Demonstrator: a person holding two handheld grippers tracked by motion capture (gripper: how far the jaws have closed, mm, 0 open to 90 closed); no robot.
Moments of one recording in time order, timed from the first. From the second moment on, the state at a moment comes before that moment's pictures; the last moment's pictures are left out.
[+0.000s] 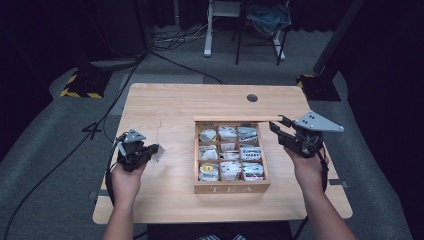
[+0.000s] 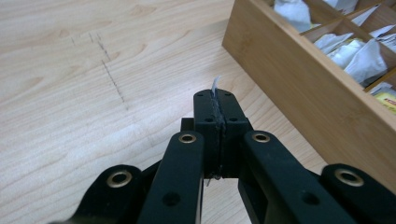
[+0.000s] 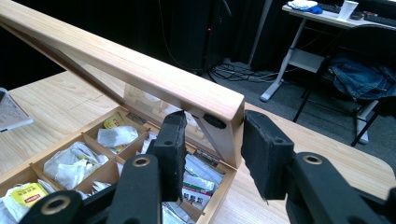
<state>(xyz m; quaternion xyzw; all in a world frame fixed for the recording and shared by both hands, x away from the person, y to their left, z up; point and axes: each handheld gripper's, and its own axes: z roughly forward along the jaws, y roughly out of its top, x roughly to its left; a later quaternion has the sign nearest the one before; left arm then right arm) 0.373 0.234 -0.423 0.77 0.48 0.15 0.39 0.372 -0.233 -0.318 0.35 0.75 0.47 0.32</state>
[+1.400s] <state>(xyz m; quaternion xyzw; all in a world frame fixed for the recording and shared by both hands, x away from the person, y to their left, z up) 0.388 0.244 -0.452 0.77 0.54 0.13 0.33 0.371 -0.233 -0.319 0.35 0.75 0.47 0.32</state>
